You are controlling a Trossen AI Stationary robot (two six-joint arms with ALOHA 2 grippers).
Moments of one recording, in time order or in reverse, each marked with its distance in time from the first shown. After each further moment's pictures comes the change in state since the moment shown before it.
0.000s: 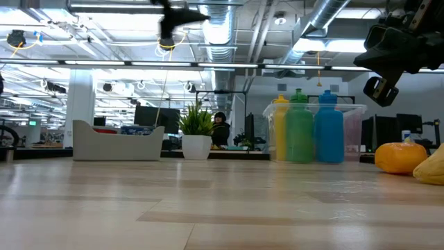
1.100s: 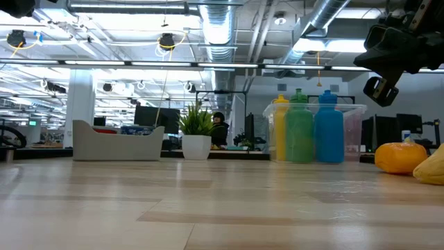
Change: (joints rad) left arm -0.788 -0.145 -0.039 -1.190 0.082 -0.797; right arm 0.000 0.000 0.000 0.000 0.000 0.000
